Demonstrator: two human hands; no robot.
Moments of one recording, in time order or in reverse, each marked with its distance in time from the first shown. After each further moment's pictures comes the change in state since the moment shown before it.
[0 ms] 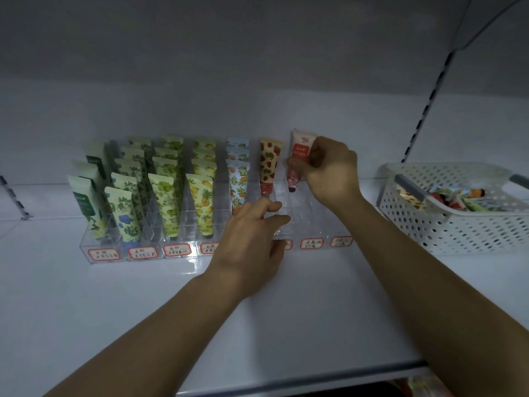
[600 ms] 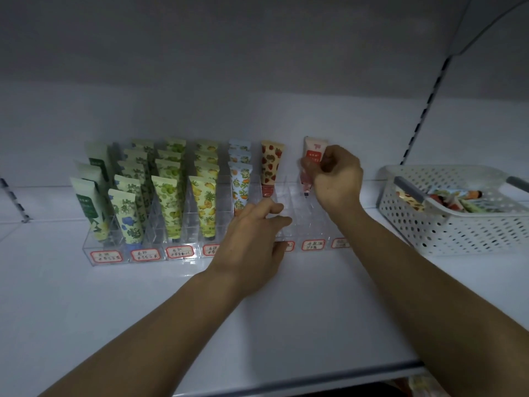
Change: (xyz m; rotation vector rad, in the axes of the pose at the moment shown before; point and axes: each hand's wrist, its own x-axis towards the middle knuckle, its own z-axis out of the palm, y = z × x) left_hand 0.003 0.000 -0.007 -0.010 -0.068 -0.002; right_hand -0.008 0.008 0.006 0.186 0.193 0.151
